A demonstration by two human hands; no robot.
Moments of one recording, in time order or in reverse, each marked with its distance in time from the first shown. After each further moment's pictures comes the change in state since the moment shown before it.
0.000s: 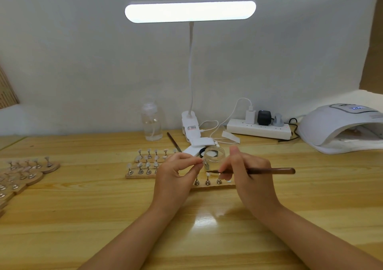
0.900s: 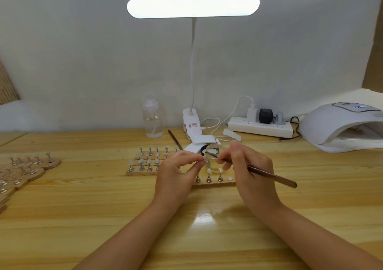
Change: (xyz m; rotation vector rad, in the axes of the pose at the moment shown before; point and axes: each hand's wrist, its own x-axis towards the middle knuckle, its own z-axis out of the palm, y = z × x) left_hand 0.001 0.000 -0.001 0.013 -0.022 -0.025; right_hand 0.001 -0.003 0.003 -0.007 0.025 -0.024
